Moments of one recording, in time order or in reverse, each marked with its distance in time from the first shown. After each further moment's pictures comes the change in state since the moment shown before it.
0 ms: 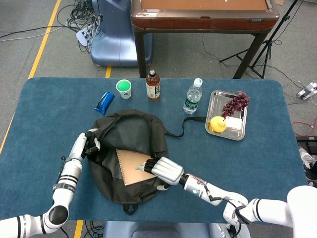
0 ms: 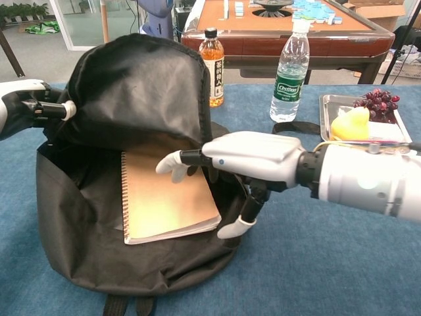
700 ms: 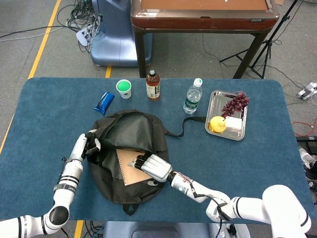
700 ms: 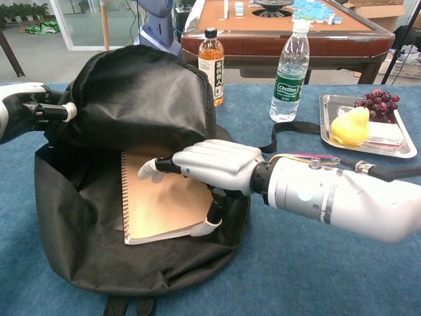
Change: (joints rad) left arm 0.012 -0.011 -0.007 -0.003 -0.002 0.001 -0.021; right arm 0.064 -0.187 0.021 0.172 0.109 -0.001 -0.113
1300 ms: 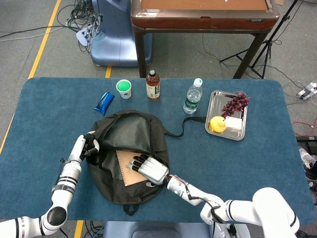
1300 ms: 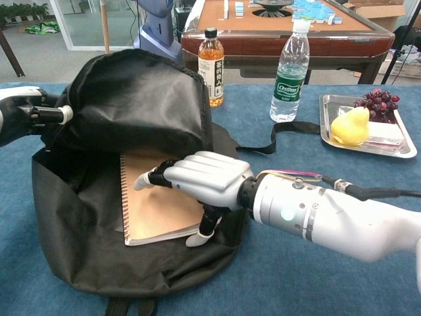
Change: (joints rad) left arm 0.016 0.015 0.000 -0.004 -0.006 -0.025 -0.025; right arm 0.005 -0.093 -0.019 0.079 0.041 0.023 -0.102
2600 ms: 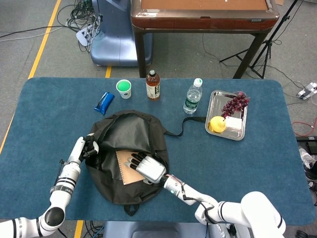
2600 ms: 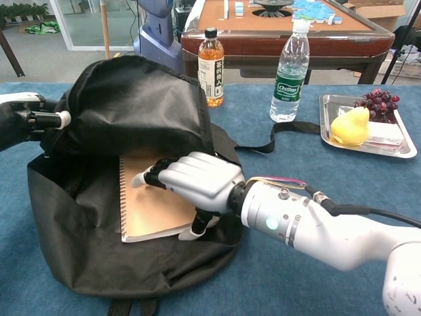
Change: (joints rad) left arm 0.009 0.020 0.006 -0.007 -0.012 -0.038 -0.028; right arm 0.012 -0.122 -0.016 0.184 -0.025 0.082 -0.011
